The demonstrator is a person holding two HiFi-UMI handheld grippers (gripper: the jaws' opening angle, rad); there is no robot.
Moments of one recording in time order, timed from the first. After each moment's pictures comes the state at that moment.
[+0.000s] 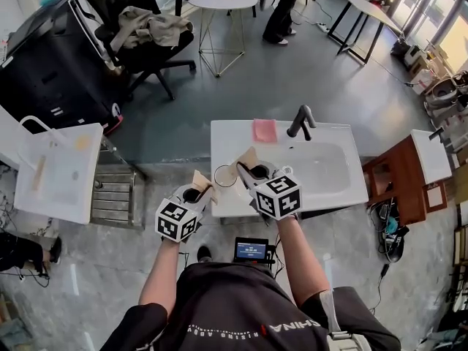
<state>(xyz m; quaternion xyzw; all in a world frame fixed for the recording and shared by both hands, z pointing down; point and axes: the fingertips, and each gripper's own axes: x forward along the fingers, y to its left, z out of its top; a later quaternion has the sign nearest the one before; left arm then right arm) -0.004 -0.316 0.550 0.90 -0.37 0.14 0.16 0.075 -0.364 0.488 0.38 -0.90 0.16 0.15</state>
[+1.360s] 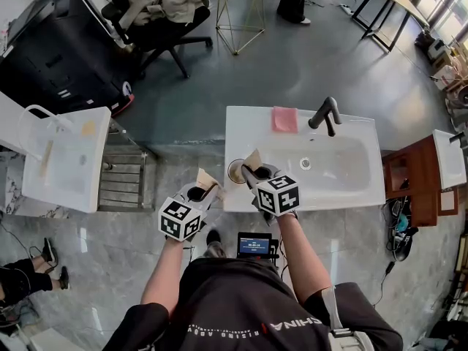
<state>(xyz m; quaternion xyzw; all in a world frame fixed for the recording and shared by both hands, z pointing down) -0.027 -0.322 0.586 0.88 -0.38 0.16 0.22 0.051 -0.380 0.581 0.36 -0.88 0.26 0.19</state>
